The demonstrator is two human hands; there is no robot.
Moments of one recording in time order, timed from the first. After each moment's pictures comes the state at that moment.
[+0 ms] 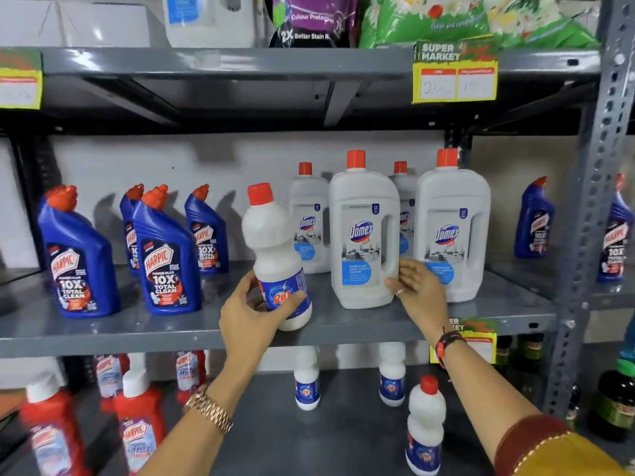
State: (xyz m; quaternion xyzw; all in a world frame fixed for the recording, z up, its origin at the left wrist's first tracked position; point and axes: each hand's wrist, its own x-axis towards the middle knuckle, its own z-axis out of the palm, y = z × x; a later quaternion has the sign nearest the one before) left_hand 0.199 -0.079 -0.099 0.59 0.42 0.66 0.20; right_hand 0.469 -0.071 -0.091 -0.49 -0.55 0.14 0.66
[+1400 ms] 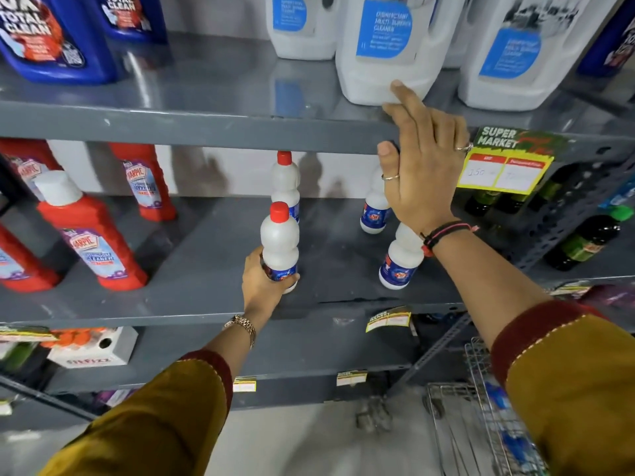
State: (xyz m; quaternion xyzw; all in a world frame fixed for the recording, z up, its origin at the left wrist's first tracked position) left_hand 0.230 -0.042 -0.413 0.55 0.57 0.49 0.37; right_hand 0.447 -0.074 -0.181 -0.52 -0.65 -0.42 0.37
